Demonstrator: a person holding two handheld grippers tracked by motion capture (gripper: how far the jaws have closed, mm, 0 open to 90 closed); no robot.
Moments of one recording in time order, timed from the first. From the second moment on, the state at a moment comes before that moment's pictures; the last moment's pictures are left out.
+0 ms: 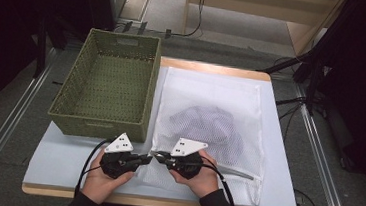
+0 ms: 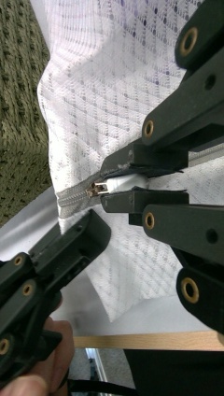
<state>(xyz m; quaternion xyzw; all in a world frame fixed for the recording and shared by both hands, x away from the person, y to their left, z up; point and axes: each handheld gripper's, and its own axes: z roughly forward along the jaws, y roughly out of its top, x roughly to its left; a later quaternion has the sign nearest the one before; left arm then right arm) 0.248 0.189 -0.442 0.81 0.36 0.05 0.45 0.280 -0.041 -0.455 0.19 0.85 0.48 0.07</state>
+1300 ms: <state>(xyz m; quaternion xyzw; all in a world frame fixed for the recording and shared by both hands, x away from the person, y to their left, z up) 0.246 0.190 -0.445 0.82 0.36 0.06 0.44 0.284 -0.044 -0.456 0.25 0.84 0.49 -0.01</state>
